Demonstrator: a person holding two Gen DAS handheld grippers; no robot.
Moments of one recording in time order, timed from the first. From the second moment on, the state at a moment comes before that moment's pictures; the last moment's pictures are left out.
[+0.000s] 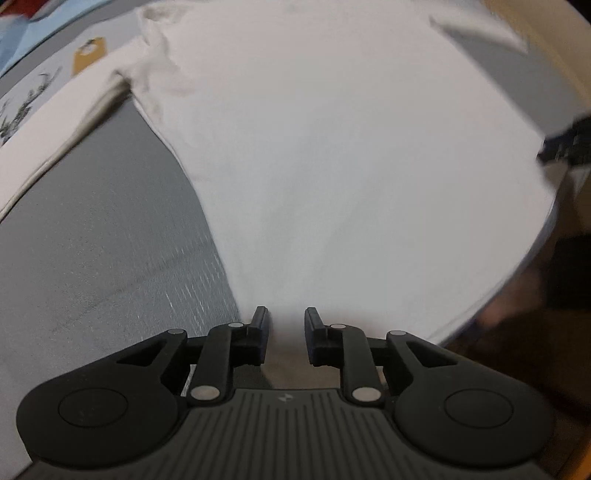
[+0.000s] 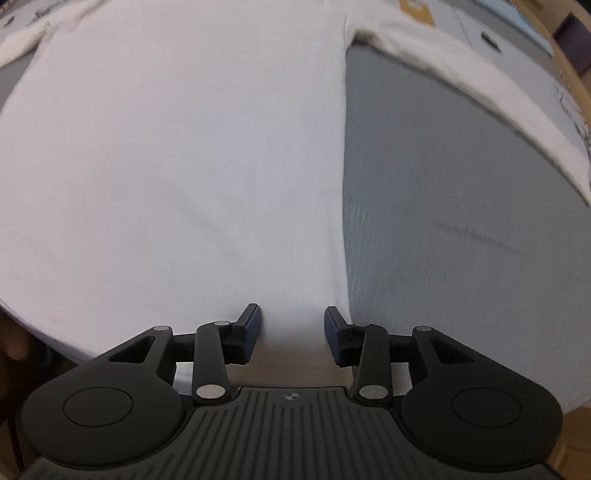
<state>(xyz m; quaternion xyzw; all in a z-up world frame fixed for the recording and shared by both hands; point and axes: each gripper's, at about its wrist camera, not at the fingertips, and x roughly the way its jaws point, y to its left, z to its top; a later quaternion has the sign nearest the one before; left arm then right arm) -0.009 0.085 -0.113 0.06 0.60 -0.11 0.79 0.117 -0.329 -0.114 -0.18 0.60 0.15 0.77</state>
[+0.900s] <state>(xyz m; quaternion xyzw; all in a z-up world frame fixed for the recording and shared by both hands) 0.092 0.260 -0.035 -0.06 0.39 0.07 0.92 0.167 -0.312 -0.020 0.03 0.38 0.14 0.91</state>
